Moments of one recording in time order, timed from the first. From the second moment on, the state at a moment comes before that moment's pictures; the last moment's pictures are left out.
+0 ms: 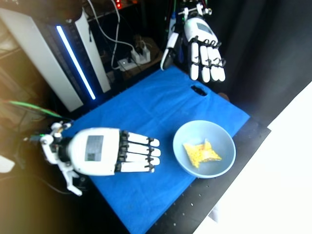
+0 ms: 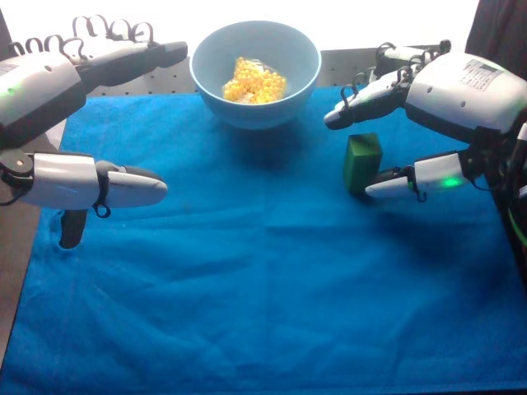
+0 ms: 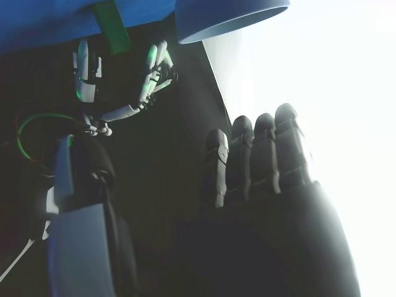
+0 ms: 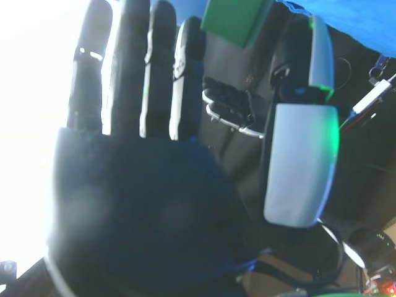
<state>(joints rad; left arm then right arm) 0.83 -0.80 1.01 0.01 -0.84 0.81 -0.77 -1.24 1.51 -0.32 0.83 -0.43</state>
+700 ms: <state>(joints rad) 0.85 -0.81 1.01 0.00 -0.85 0.81 -0.77 -1.24 1.52 -0.33 0.82 -0.43</state>
